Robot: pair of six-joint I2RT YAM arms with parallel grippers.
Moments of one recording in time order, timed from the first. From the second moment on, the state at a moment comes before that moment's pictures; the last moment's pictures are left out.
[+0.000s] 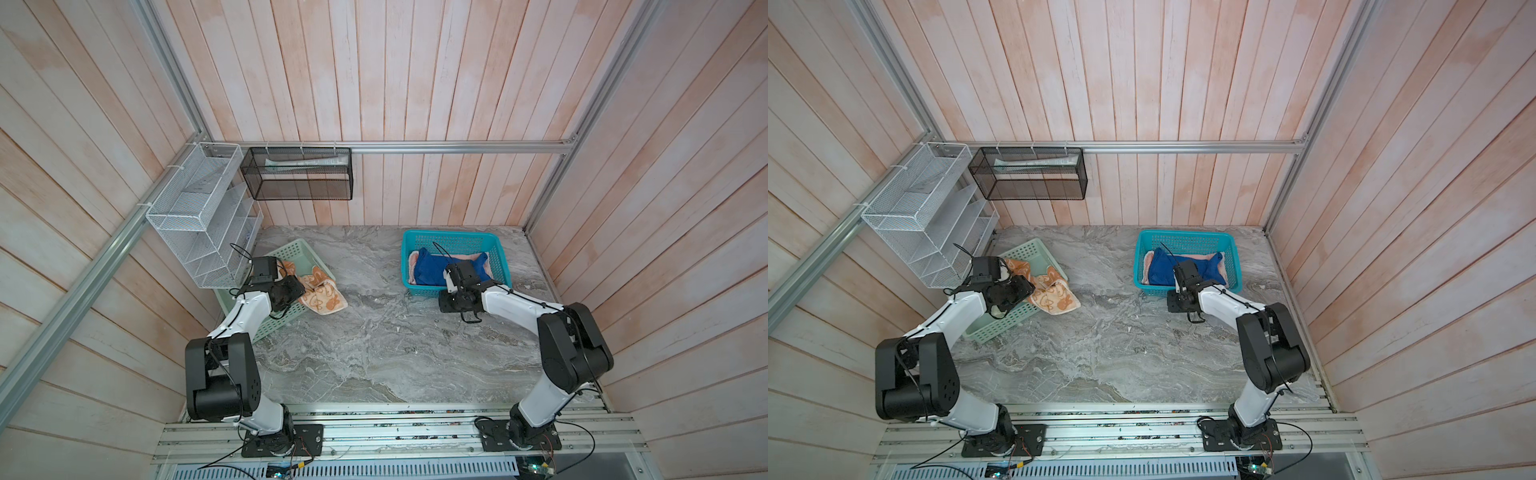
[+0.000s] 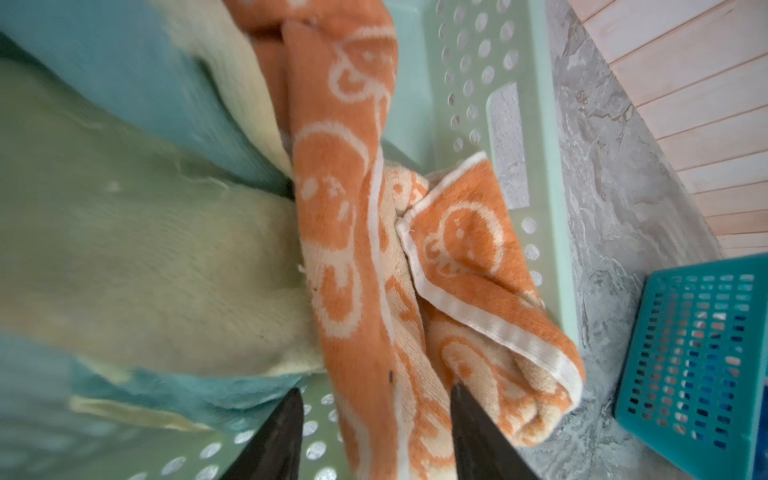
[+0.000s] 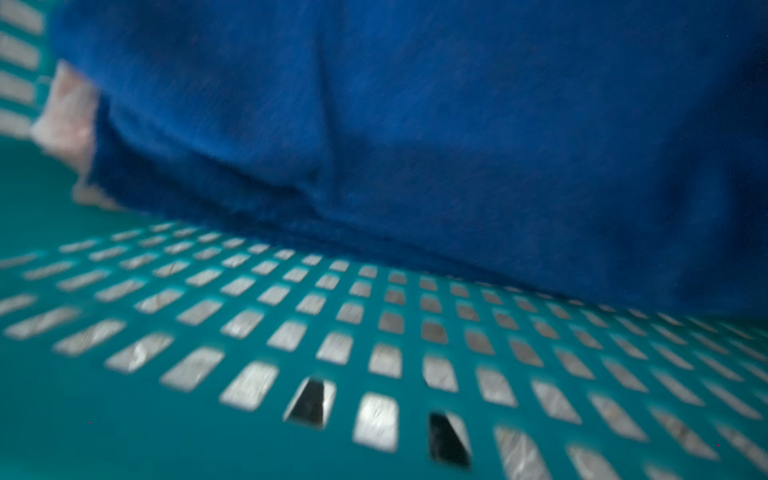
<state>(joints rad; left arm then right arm) 0.13 1.57 0.98 -0.37 0.27 -0.51 0.37 1.74 1.07 -0.39 -0.01 0.29</state>
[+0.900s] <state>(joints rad) 0.09 1.39 1.43 -0.41 0.44 -0.49 0.27 1.69 1.22 -0.37 -0.14 0.19</state>
